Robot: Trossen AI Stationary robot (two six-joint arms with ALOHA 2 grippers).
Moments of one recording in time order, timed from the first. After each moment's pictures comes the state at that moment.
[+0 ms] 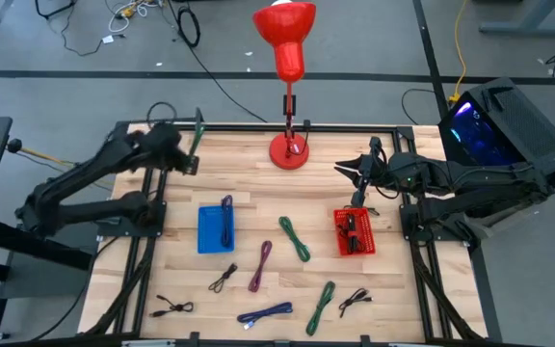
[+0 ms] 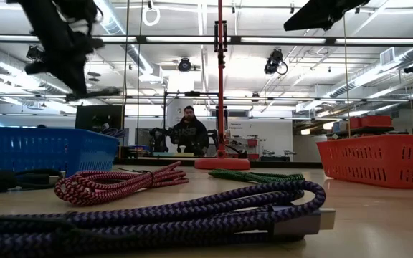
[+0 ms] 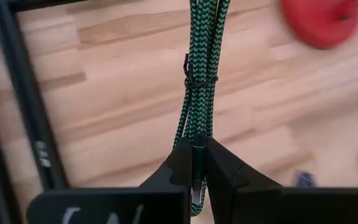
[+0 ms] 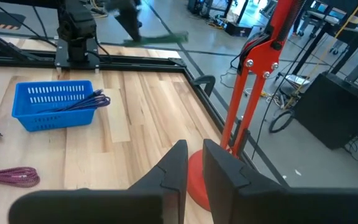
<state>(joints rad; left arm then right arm) 0.63 0.81 0.83 -0.99 -0.13 -0.60 0.01 0.89 0.83 -0.29 0.40 -0.11</state>
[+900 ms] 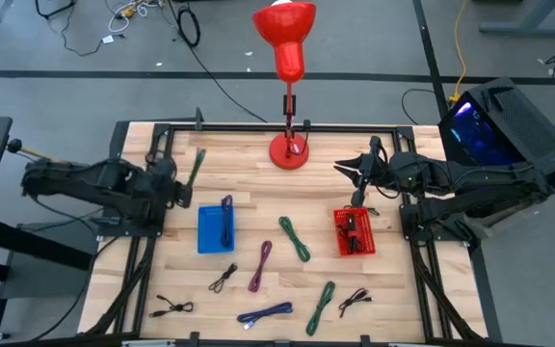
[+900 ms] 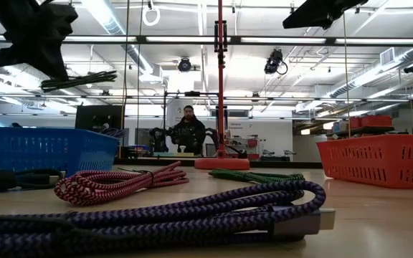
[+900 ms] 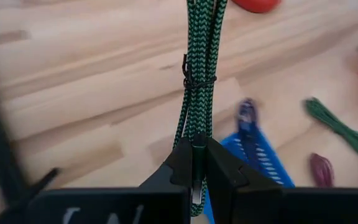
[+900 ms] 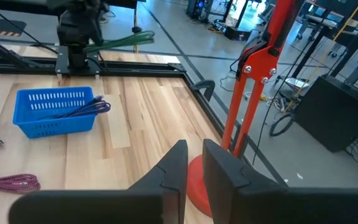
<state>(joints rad) -0.16 0.68 0.75 -1.10 -0.48 -1.21 0.01 0.89 0.83 -0.27 0.40 -0.11</state>
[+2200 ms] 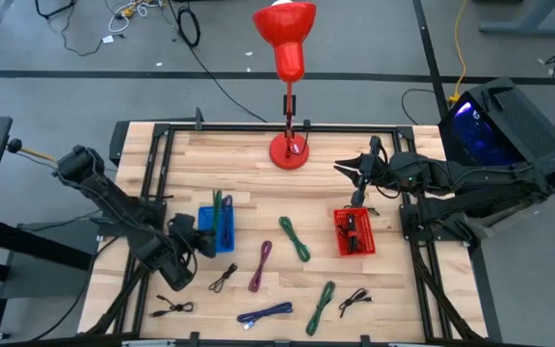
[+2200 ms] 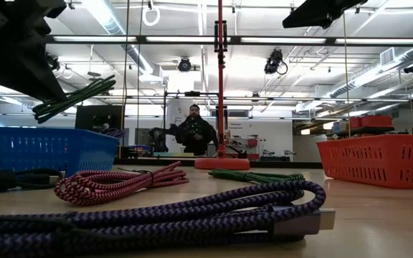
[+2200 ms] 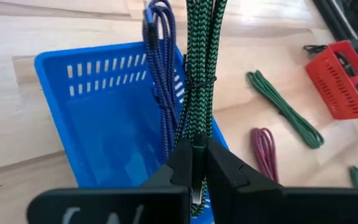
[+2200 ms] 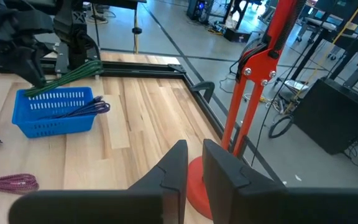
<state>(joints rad) -0.81 1.34 0.74 -0.81 -0.88 -2.11 0.01 0.89 0.83 -0.26 0.40 -0.12</state>
